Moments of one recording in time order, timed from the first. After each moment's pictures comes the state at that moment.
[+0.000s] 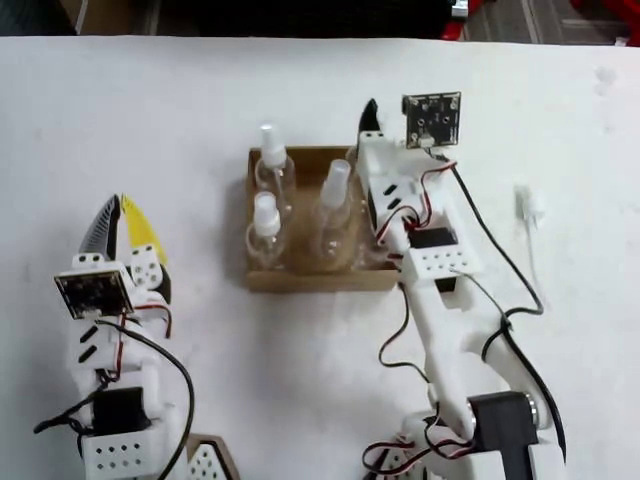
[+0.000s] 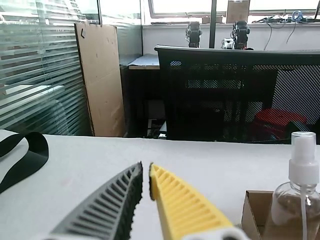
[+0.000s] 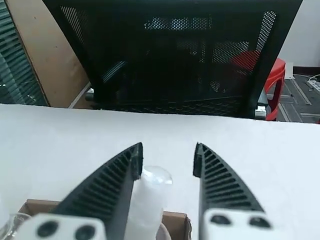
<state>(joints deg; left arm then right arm) -13.8 -103.7 94.9 20.4 0.5 -11.9 -13.5 44.0 -12.0 -0.6</state>
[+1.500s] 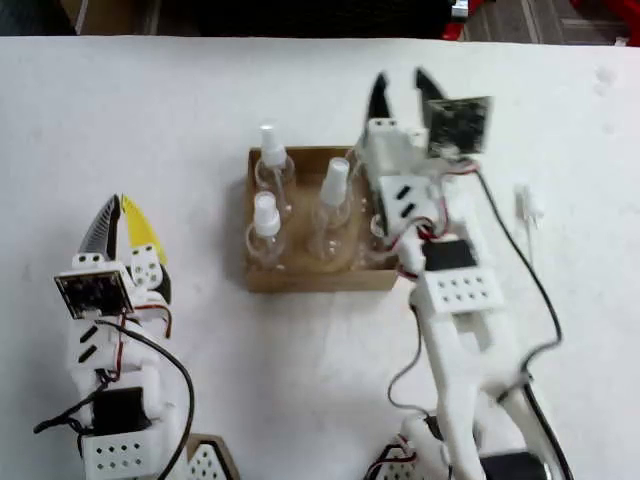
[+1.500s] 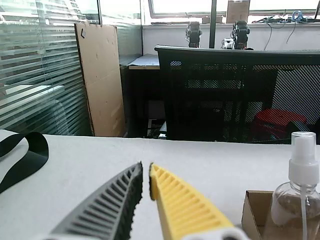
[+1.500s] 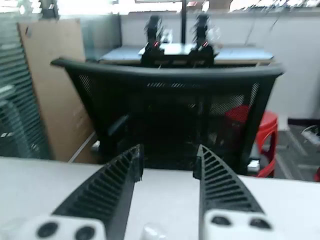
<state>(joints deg) -13.8 -103.7 94.9 20.4 0.5 -10.6 -32.0 45.8 -8.2 -0.6</state>
